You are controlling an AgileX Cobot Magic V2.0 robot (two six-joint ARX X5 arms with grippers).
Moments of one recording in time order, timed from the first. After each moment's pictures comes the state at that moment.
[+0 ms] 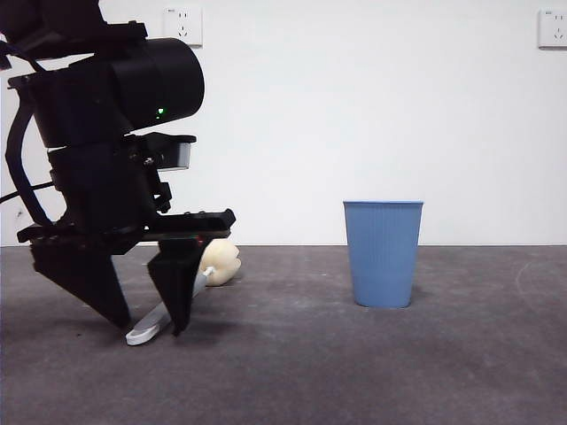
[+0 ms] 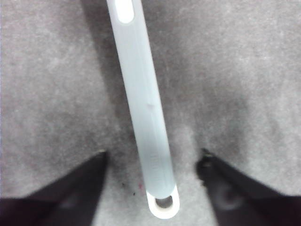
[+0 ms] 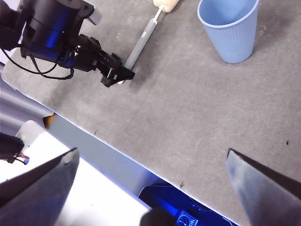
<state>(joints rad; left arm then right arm) -0.63 1.64 0.91 -0.41 -0.12 -0.38 0.07 0.66 0.90 -1.10 -0.65 -0.11</state>
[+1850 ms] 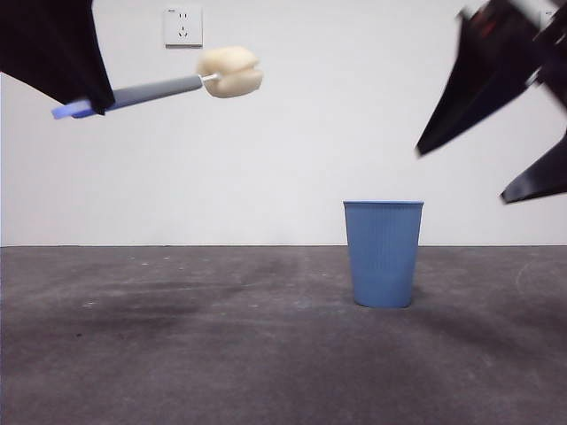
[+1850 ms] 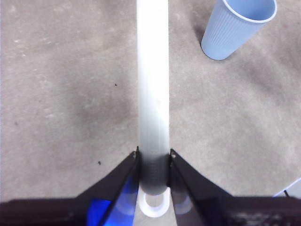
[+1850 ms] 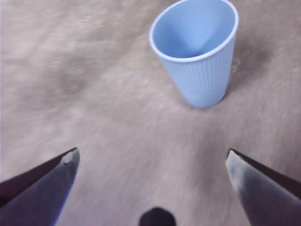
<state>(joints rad) -0.63 0.99 0.91 -0.70 -0.05 -0.26 0.44 0.94 0.52 -0.18 -0.20 0.18</state>
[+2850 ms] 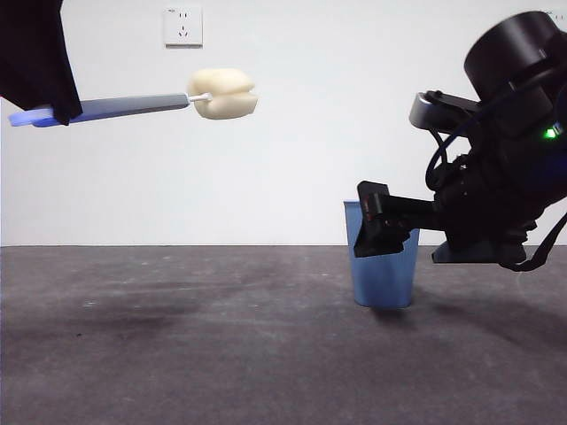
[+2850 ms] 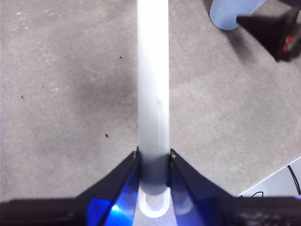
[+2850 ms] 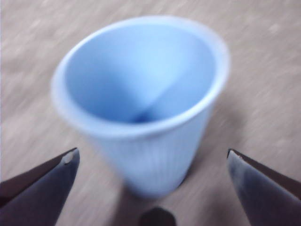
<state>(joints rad) -0.63 0.97 0.91 -0.80 -0.05 -0.24 0.47 1.61 0.50 0.68 0.05 0.08</state>
